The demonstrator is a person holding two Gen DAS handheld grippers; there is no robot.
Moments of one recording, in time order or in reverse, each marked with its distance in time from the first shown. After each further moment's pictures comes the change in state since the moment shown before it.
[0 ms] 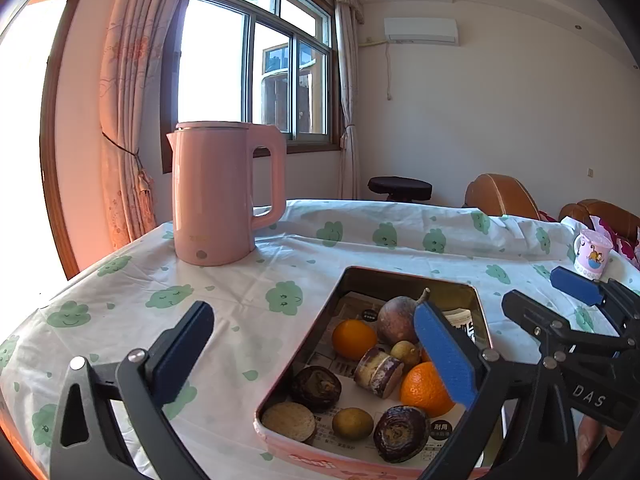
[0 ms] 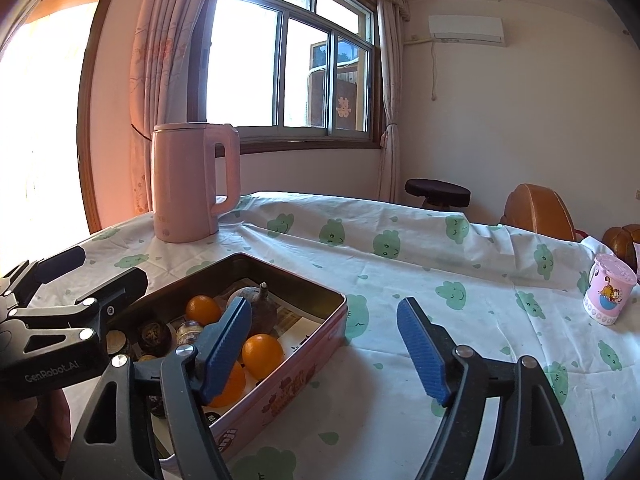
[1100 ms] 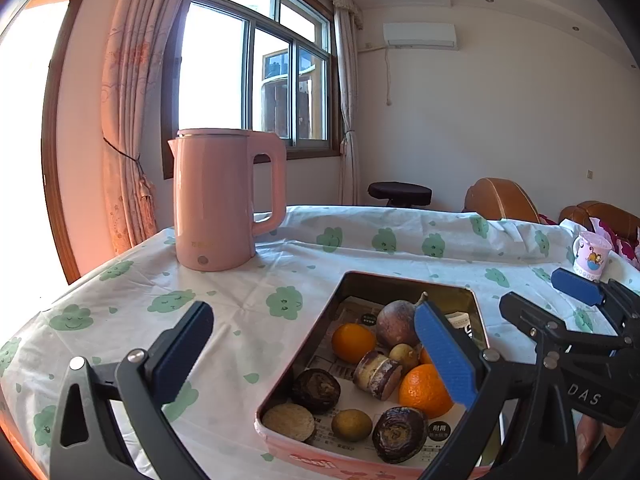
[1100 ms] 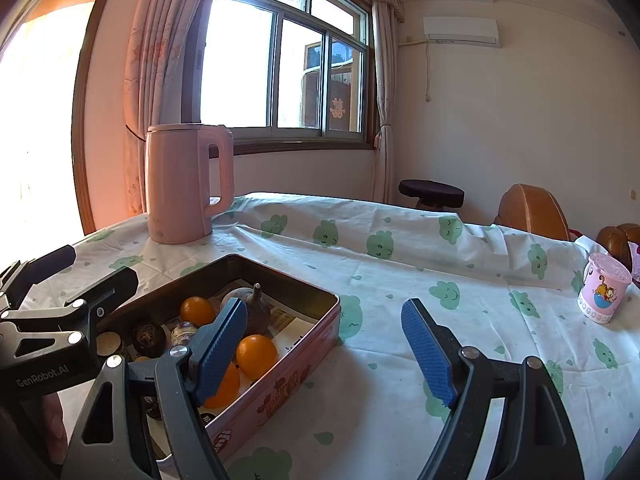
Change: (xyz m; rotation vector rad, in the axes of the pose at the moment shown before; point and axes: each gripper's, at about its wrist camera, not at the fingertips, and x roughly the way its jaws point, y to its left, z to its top) left arm -0.005 0.000 0.000 0.003 -0.022 0.001; right arm 0.000 0.000 0.001 0.004 -0.002 -0.021
